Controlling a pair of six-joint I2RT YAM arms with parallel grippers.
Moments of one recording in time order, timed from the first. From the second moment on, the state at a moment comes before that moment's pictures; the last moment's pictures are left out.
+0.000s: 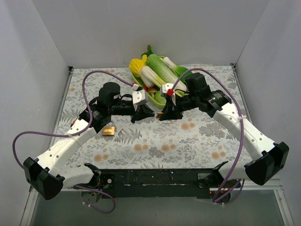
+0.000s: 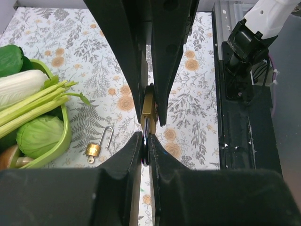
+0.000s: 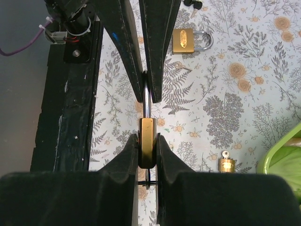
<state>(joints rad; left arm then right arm) -0.64 1.15 1.12 -0.29 0.80 0.29 0.63 1.33 1.36 -0.74 -0.90 -0.55</state>
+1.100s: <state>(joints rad) -0.64 1.16 1.15 -0.41 0.76 0.35 0.64 1.31 1.31 -0.70 -0.87 -0.51</state>
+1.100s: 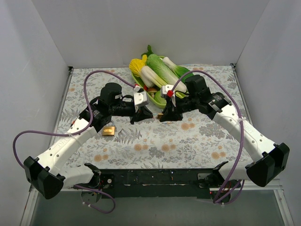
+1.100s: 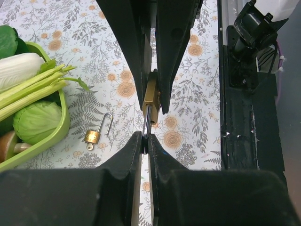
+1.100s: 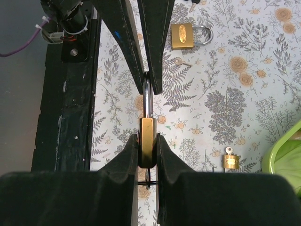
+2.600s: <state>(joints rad) -0.58 1.22 1.13 -0.38 0.77 0.29 0.69 1.38 1.30 -0.57 -0.78 -0.34</state>
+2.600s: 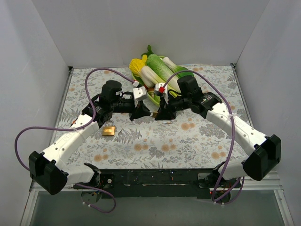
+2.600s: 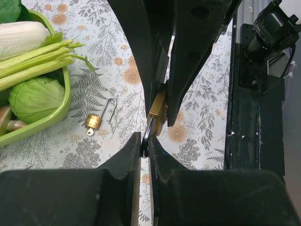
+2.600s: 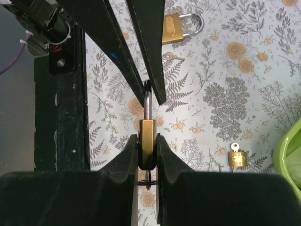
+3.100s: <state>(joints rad) -0.56 1.22 1.12 -0.32 0.80 0.28 0.69 1.39 1.30 -0.51 -0.79 -0.33</state>
